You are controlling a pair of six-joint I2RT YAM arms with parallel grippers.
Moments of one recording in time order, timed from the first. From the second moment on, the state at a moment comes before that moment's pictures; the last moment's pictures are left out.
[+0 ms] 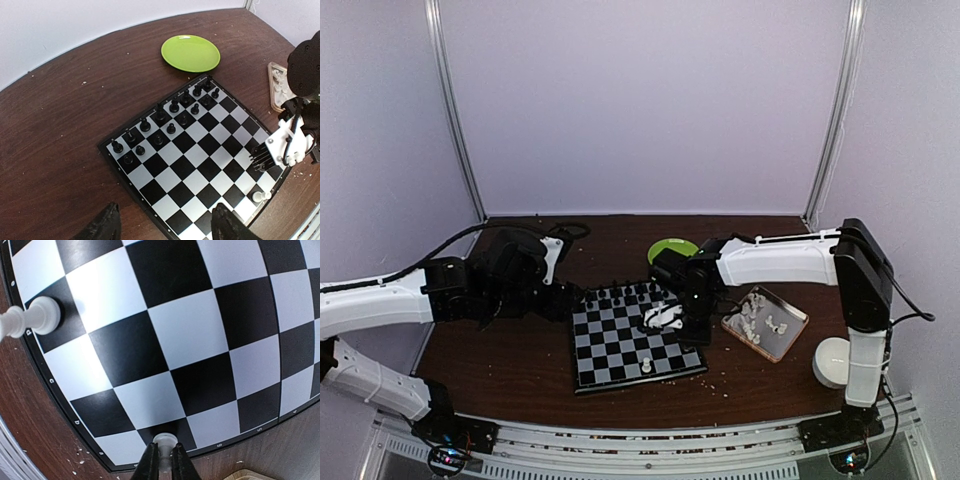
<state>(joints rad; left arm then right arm) -0.99 1.18 0.91 -0.43 -0.37 -0.35 0.93 1.99 1.48 -0.96 -0.03 -0.52</state>
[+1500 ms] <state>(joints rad) -0.98 1.49 1.45 -0.55 -0.23 -0.04 0.46 1.45 1.21 -0.95 -0.08 -0.48</state>
